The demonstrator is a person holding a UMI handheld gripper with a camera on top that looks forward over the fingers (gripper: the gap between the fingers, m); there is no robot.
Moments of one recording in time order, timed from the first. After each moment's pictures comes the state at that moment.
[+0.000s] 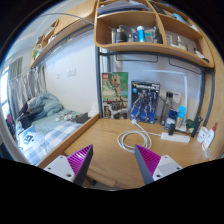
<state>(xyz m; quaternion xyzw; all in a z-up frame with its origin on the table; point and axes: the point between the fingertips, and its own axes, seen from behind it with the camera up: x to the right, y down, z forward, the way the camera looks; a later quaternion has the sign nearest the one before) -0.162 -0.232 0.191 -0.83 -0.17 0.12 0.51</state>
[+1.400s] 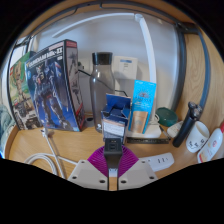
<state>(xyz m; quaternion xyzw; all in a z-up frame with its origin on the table) 0.088 0.136 0.037 -0.88 0.00 -0.01 0.48</state>
